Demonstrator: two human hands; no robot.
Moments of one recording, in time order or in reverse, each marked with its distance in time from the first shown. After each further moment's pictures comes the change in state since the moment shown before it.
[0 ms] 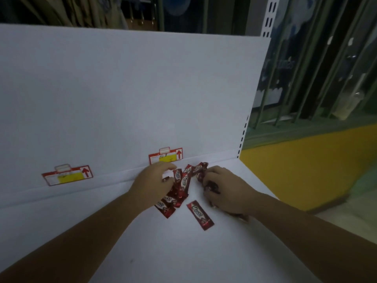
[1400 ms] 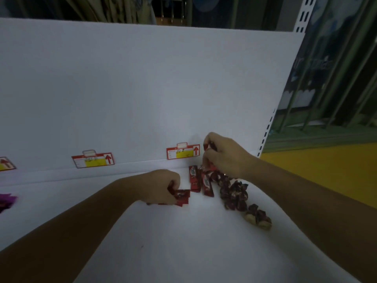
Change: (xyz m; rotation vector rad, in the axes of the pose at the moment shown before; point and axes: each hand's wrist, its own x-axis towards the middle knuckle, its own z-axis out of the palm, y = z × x) left_hand -0.012 0.006 -0.040 0.184 -0.606 -0.104; right_hand 0.049 -0.057 -0.058 0.358 -0.025 0.028
